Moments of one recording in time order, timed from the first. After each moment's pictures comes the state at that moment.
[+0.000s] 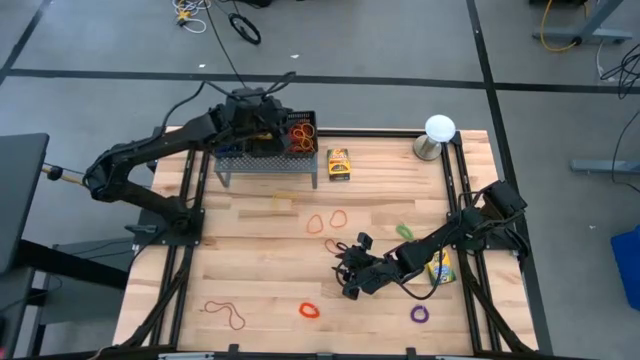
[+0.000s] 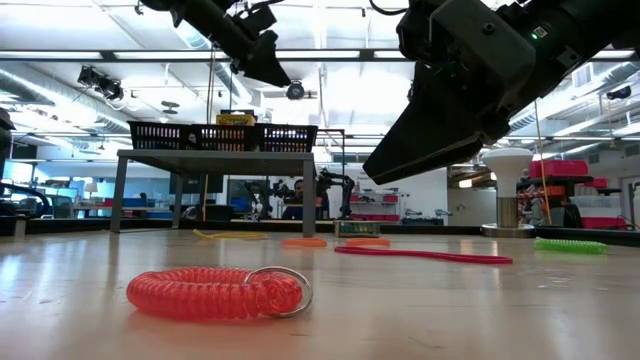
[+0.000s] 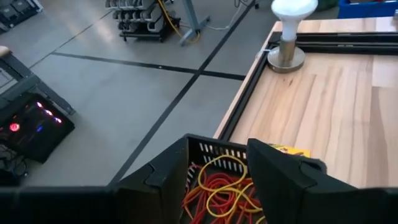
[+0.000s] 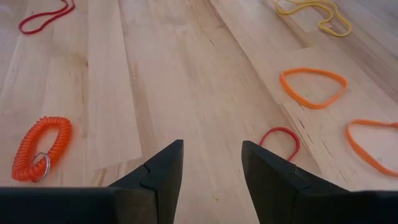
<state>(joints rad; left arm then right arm) 0.50 1.30 1.16 -0.23 -0.16 0.28 0.50 1.81 0.91 0.12 0.57 0.55</state>
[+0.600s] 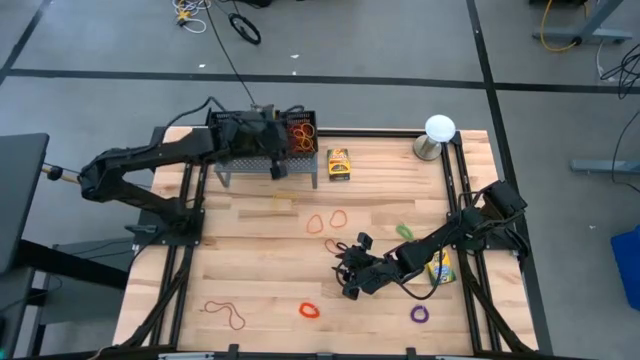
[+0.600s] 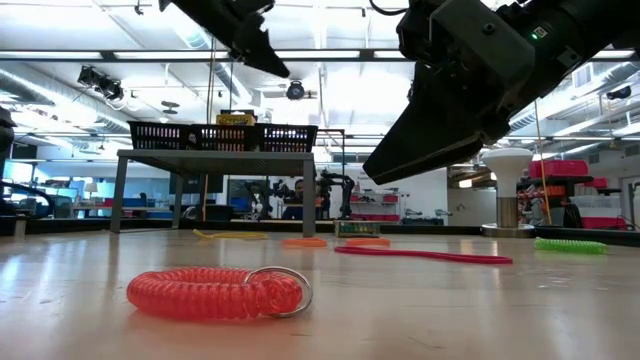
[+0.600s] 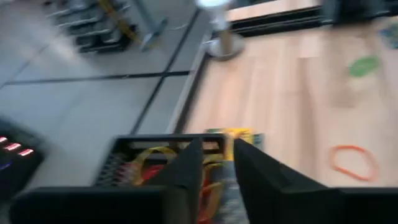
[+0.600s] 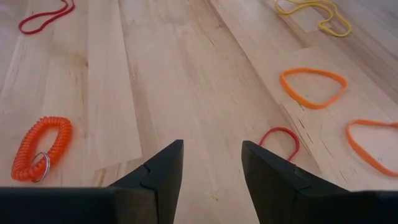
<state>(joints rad) 0.31 1.24 1.08 -0.29 -0.19 0.35 0.50 1.81 0.91 0.12 0.57 0.55</state>
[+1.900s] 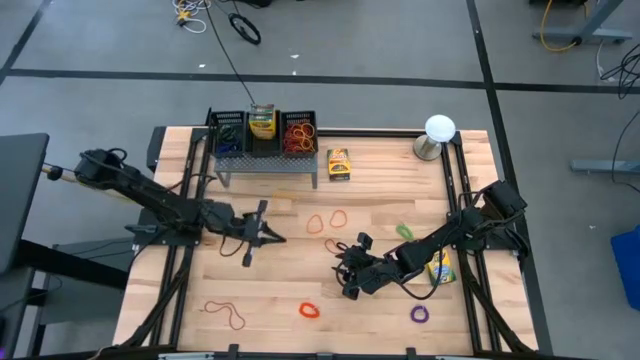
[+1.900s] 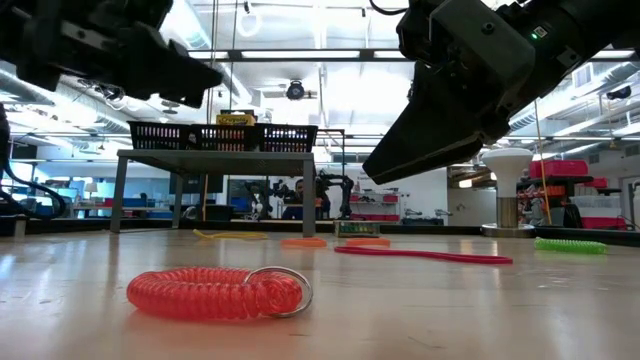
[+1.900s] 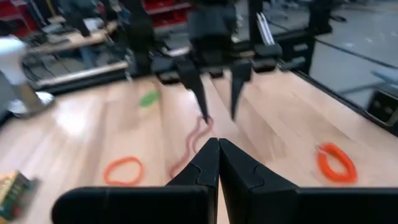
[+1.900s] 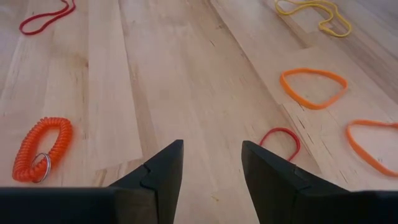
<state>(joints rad) -0.29 1.14 0.27 0.66 -0.13 0.16 0.50 1.81 0.91 0.12 0.57 0.55</state>
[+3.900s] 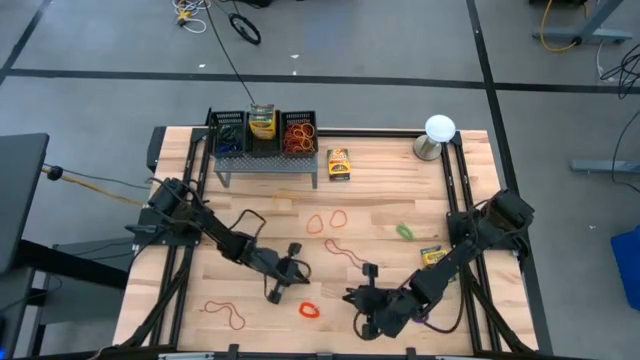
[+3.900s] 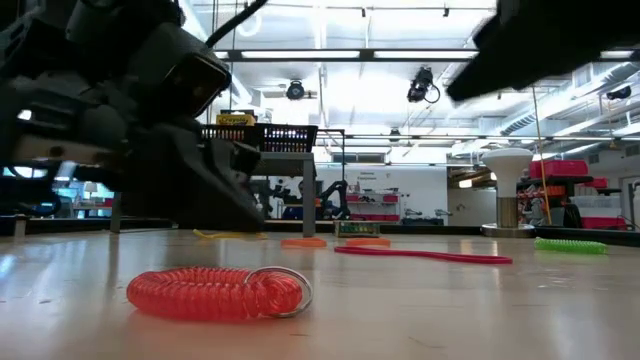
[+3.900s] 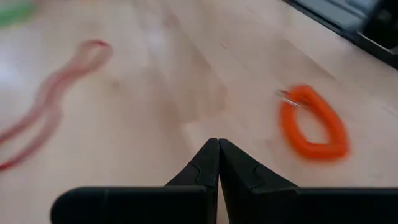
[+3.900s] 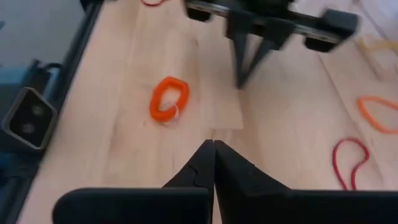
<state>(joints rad) -0.44 1.93 0.60 0.86 -0.12 0.03 0.72 1.82 1.05 -0.04 0.61 0.47</state>
